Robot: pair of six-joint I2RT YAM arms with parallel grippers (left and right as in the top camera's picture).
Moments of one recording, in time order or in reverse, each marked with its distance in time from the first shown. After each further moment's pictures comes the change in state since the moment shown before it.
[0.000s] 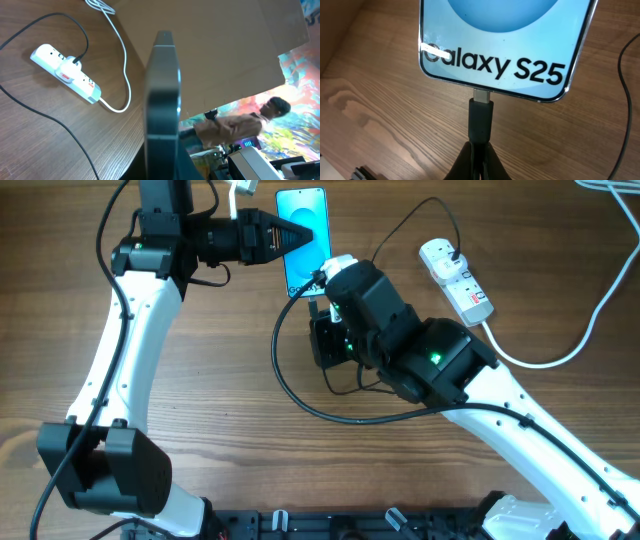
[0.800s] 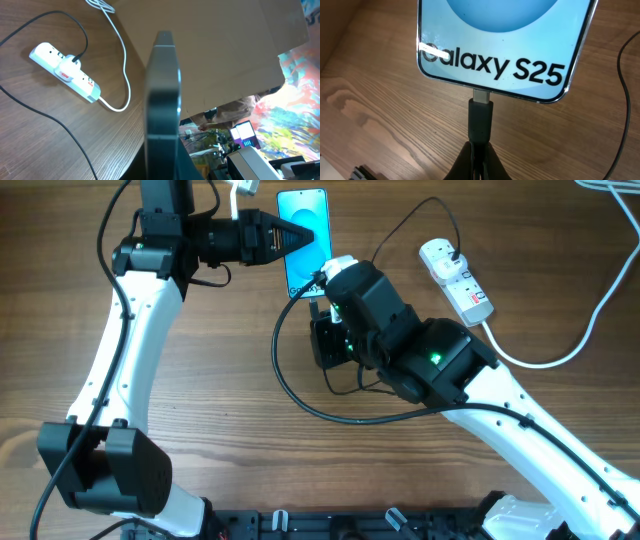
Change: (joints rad) left arm -0.002 0.000 0.000 -0.003 0.000 0.000; right arm 0.001 0.000 0.000 -0.007 0.000 0.001
